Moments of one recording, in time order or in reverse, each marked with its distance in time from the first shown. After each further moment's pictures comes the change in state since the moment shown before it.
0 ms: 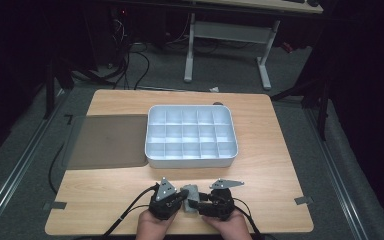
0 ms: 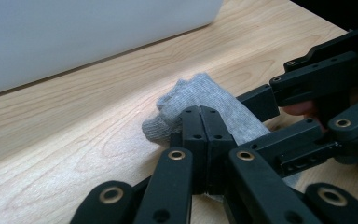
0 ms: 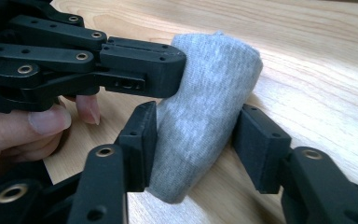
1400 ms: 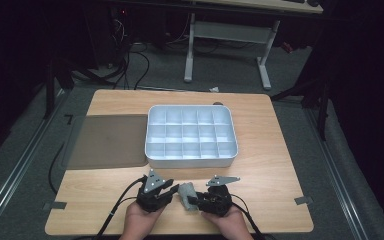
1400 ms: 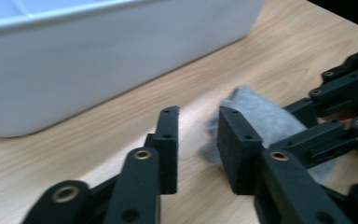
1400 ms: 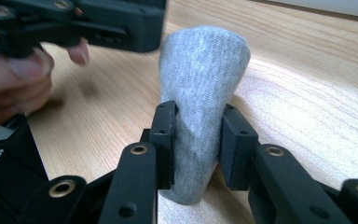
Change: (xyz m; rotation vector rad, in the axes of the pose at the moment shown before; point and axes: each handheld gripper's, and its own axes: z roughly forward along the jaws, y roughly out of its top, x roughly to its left) left arm 0.033 0.016 -0.030 -0.003 0.098 0.052; right arm 0.001 0.011 0.003 0.026 0.005 -0.063
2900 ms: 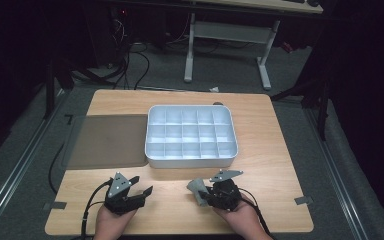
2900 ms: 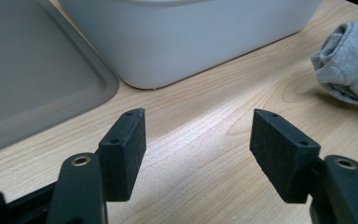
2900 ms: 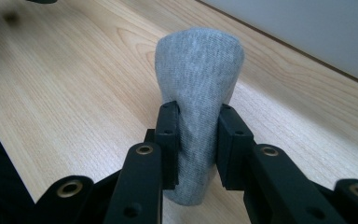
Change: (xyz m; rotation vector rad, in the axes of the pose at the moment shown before) left arm 0.050 -0.033 -0.040 -0.041 0.062 -0.013; right arm 0.003 0.023 -0.032 0.118 -0.190 -0.129
